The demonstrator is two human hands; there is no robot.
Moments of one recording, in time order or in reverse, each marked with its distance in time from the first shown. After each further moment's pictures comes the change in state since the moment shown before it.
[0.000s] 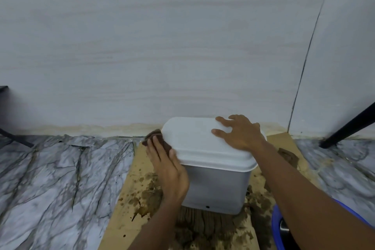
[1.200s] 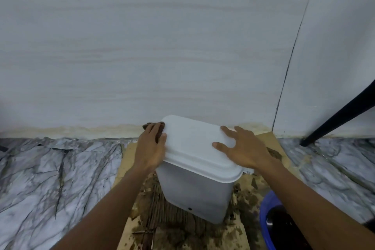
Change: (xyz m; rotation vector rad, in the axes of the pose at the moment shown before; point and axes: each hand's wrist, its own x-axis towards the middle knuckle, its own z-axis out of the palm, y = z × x) left_hand 0.085 0.030 -0.043 0.246 -0.446 0.063; right_hand -0.054 0.006 0.000 0.089 -0.045 0.099
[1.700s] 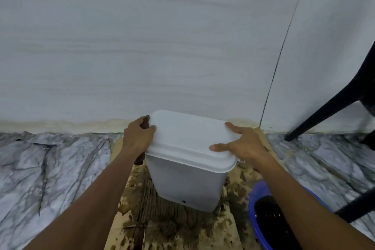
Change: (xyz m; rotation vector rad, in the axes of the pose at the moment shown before) left_hand 0.014 -0.001 -0.021 -0.173 -0.014 -0.190; right_hand -0.022 0.001 0.002 0.705 0.151 0.130
